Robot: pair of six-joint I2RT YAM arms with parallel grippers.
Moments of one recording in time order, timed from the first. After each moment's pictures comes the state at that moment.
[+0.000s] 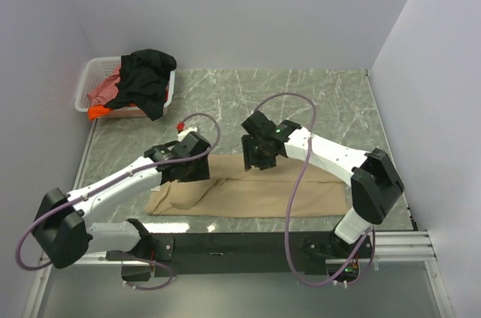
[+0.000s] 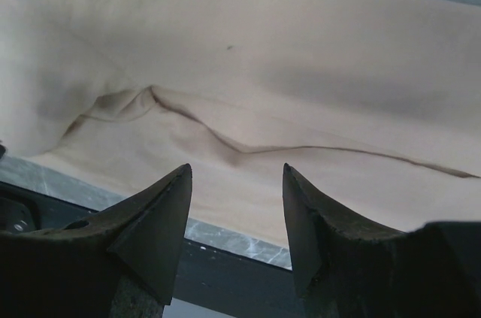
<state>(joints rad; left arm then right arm) -0.74 1.20 0.86 -0.73 -0.24 -0.82 0.80 1.62 1.22 -0.76 0.03 0.66</state>
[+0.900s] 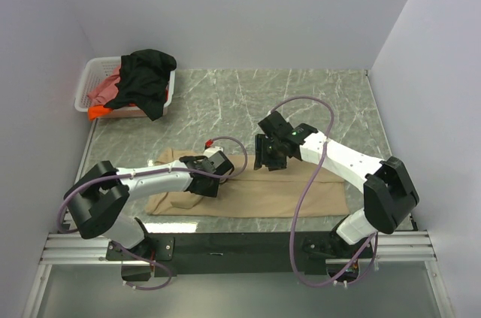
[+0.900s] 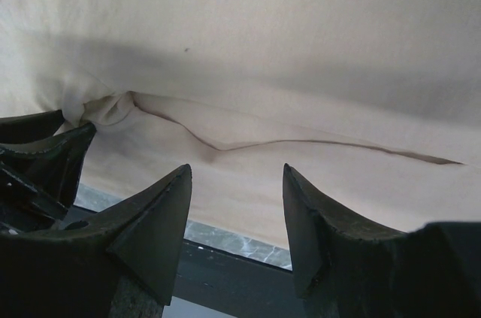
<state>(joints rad) -0.92 1.49 0.79 -0.56 -0.33 -0.70 0.69 1.50 1.07 -0.69 -0.02 0.69</state>
